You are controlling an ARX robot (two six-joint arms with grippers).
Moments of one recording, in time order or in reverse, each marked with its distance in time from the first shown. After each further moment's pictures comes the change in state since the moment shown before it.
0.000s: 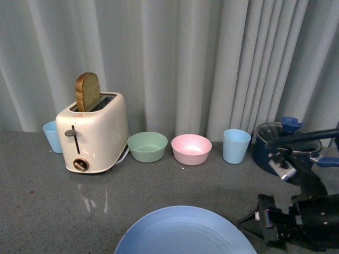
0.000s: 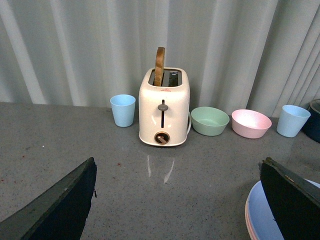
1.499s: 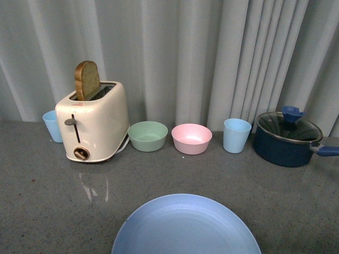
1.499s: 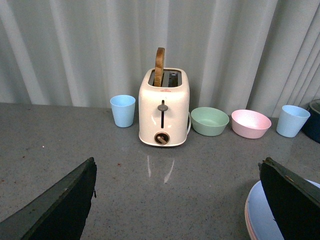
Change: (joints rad) left arm 0.000 -0.001 0.000 0.000 0.000 0.001; right arm -0.100 -1.110 -0.753 0.470 0.498 -0.151
